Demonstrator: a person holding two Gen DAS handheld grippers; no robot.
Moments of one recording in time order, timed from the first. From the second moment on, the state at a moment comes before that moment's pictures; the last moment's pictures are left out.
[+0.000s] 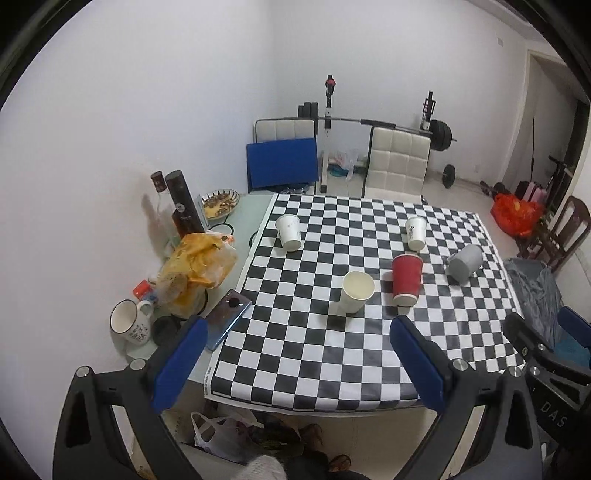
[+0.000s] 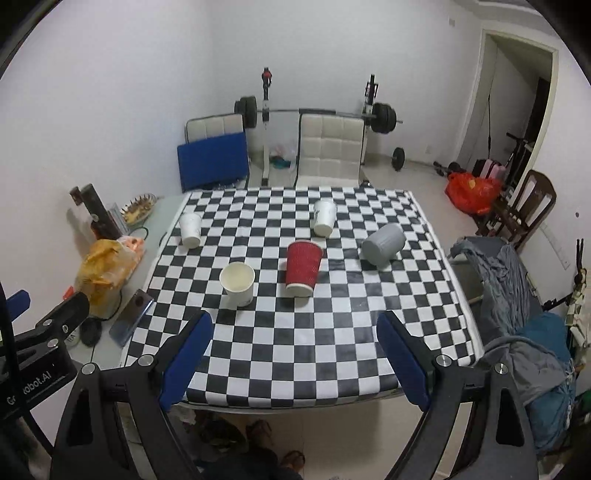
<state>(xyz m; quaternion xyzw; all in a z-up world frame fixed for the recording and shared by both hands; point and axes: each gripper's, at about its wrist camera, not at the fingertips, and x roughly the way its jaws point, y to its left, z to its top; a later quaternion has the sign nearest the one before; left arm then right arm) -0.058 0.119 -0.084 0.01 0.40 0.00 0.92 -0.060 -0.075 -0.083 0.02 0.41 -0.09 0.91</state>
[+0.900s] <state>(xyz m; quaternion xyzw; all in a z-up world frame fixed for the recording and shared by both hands) -0.095 0.112 -0.050 0.00 0.37 0.01 0.93 -0.111 -0.072 -0.023 0.03 0.36 -0.08 0.93</state>
